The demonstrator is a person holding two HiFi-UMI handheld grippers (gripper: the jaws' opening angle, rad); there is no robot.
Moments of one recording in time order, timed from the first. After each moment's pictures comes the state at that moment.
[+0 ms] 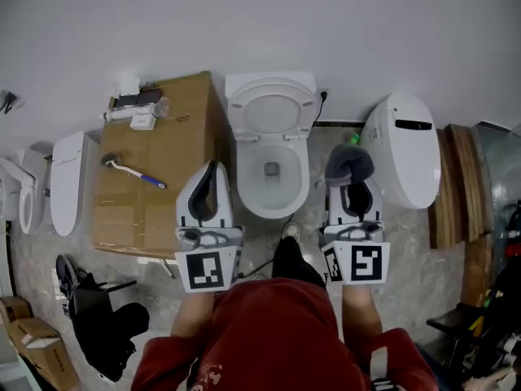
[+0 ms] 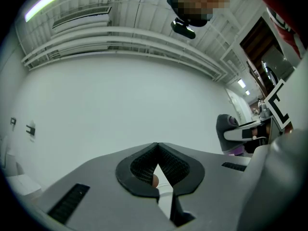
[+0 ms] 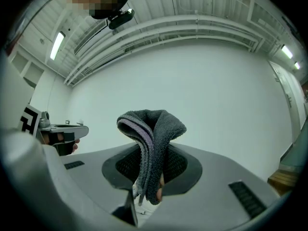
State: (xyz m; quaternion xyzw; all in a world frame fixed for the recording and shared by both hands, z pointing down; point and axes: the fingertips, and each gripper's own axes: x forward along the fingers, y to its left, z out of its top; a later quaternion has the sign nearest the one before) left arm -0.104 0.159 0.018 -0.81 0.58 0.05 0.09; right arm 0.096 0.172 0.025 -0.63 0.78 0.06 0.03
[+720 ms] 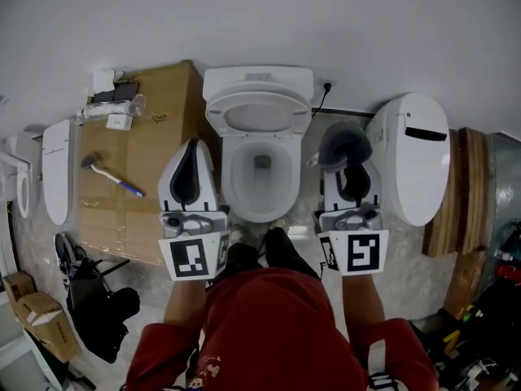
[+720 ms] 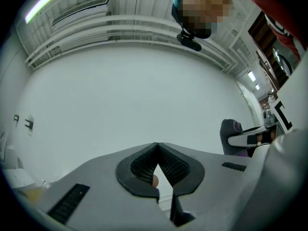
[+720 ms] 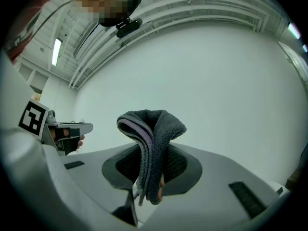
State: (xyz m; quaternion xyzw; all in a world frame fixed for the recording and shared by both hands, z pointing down) left arm -0.037 -0.023 0.037 -0.78 0.61 0.04 0.10; right arm 0.167 -0.020 0.060 -0.58 0.82 0.04 0.03
